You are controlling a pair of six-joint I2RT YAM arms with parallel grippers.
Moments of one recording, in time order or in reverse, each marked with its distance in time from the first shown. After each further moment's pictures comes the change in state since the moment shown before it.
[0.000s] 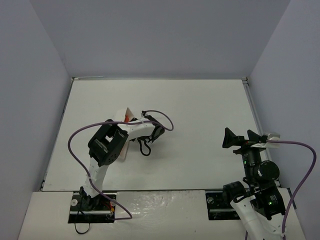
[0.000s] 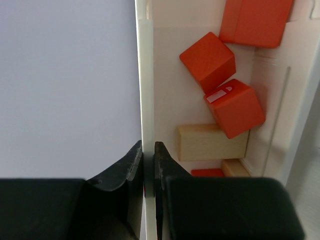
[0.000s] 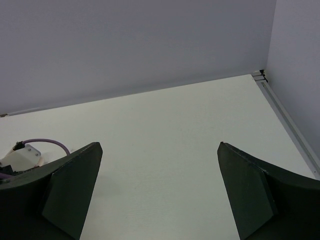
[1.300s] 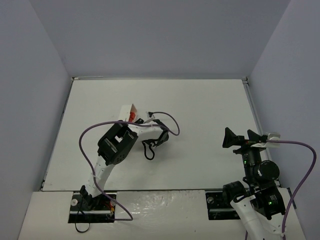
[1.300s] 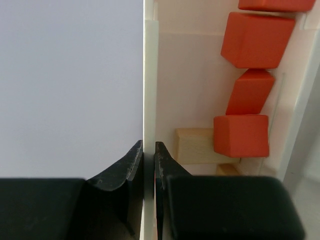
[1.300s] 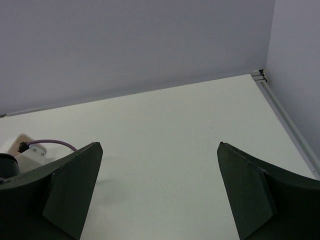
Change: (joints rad) left arm -0.079 0.116 0.082 -0.157 -0.174 -0.303; right arm 0.000 0.000 0.000 0.000 0.002 0.000
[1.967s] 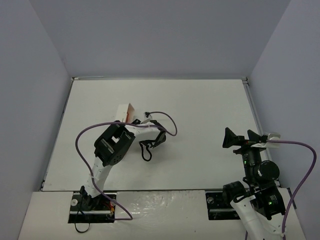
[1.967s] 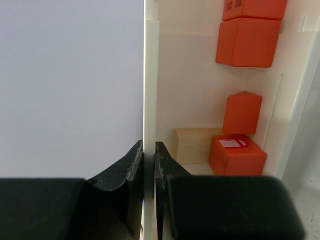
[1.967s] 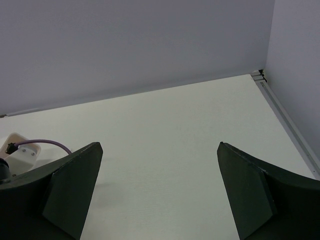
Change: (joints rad) left arm 0.017 -0.058 -0.081 -0.001 -0.021 -0.099; right arm 0.000 0.000 0.000 0.000 0.002 0.000
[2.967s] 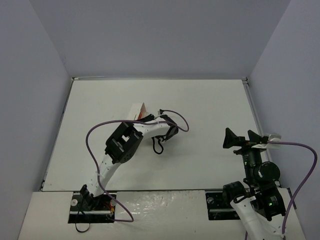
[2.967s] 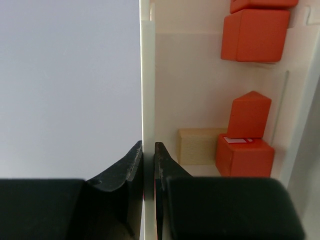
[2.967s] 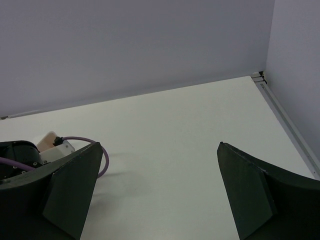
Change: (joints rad) left arm -0.031 0.172 0.328 0.042 0.069 0.484; right arm 0.000 -0.010 0.000 0.000 0.000 0.001
